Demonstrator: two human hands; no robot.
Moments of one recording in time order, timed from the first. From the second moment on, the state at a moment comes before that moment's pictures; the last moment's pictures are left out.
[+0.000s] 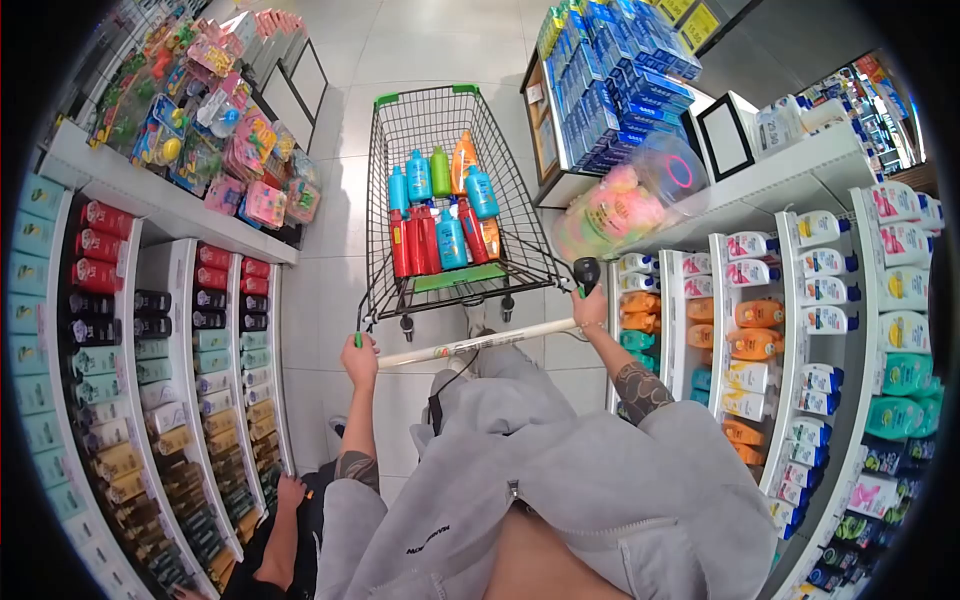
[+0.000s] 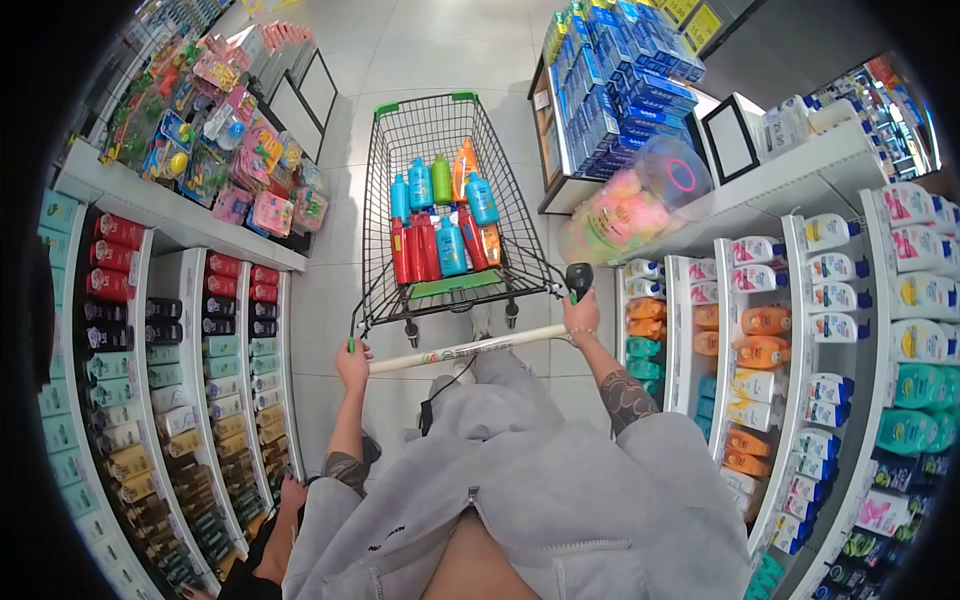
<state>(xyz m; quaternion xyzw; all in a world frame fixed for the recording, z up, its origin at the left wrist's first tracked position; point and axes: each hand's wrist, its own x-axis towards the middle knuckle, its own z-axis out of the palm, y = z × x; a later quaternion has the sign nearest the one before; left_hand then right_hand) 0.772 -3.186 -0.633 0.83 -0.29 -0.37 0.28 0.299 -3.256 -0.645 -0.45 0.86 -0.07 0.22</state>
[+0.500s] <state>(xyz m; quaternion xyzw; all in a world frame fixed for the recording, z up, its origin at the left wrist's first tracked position) 0.749 -3.396 -0.661 0.84 -0.29 -0.38 0.26 0.284 -3.471 -0.680 -0.45 0.86 -0.15 0.18</state>
